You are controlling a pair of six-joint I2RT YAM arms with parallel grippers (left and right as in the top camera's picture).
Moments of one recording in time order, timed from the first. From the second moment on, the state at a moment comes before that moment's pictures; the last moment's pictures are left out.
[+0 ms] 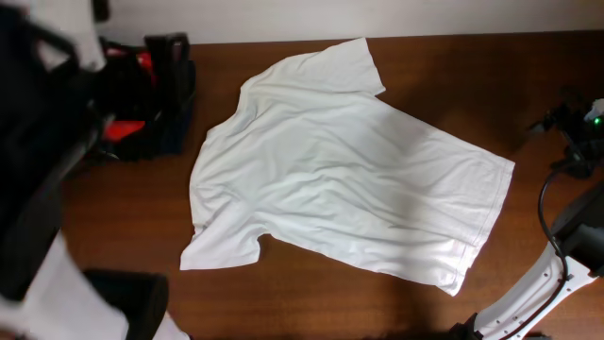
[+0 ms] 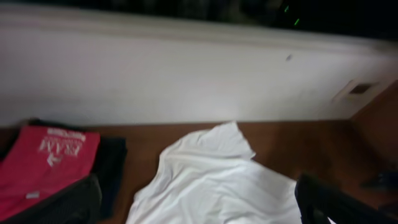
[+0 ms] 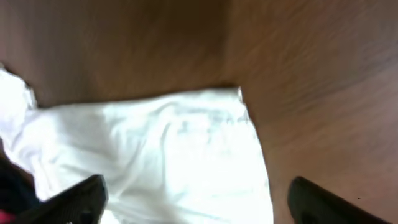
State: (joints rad) left arm -0.15 1.83 3.13 -1.69 0.11 -0.18; right arm -0.68 2.30 2.14 -1.46 -0.45 0.12
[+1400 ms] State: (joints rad) left arm -0.15 1.71 3.14 -1.69 0.11 -0.18; right arm -0.54 2.29 1.76 -0.75 -0.07 0.02
